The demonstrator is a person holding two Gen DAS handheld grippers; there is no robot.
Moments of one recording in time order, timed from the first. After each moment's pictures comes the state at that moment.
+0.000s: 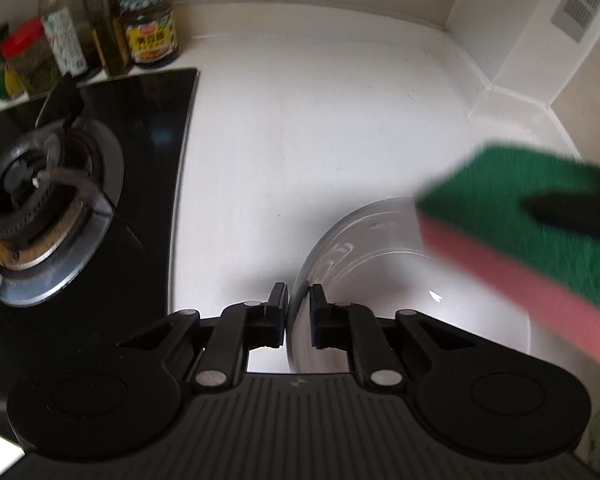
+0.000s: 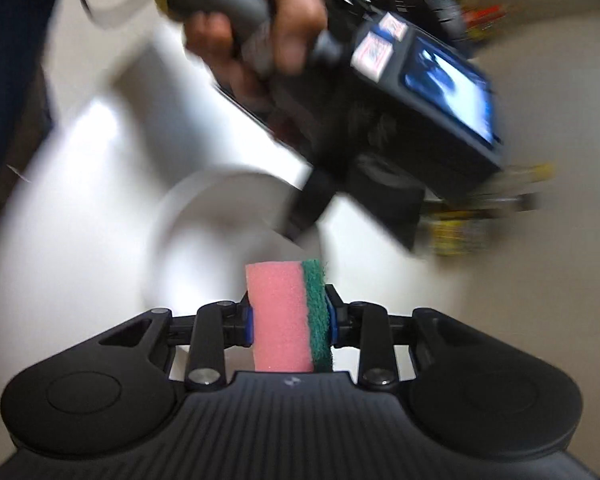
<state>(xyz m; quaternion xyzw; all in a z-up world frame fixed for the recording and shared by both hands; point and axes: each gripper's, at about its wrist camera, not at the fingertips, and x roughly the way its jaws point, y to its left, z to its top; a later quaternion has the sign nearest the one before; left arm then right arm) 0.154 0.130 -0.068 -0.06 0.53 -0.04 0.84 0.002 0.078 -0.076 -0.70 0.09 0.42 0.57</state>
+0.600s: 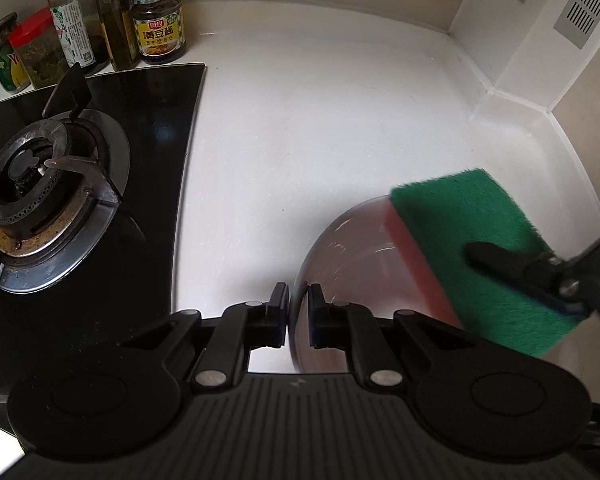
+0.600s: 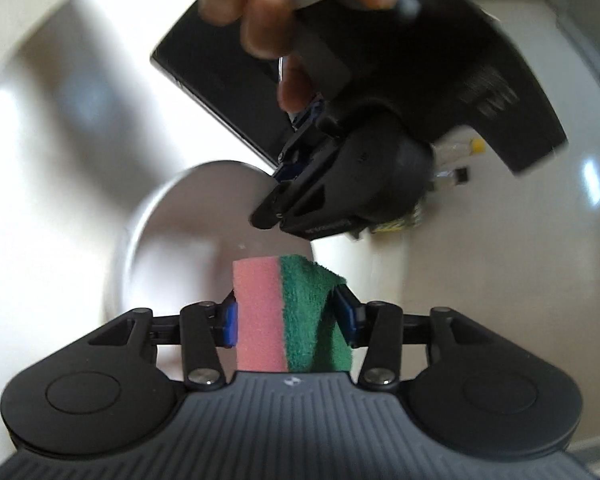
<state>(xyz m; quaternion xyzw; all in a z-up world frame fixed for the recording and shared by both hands) 0.150 0.131 -0.069 -0.06 0.53 -0.04 0.85 -0.015 0.096 -0.128 -0.63 0.14 0.37 0.67</state>
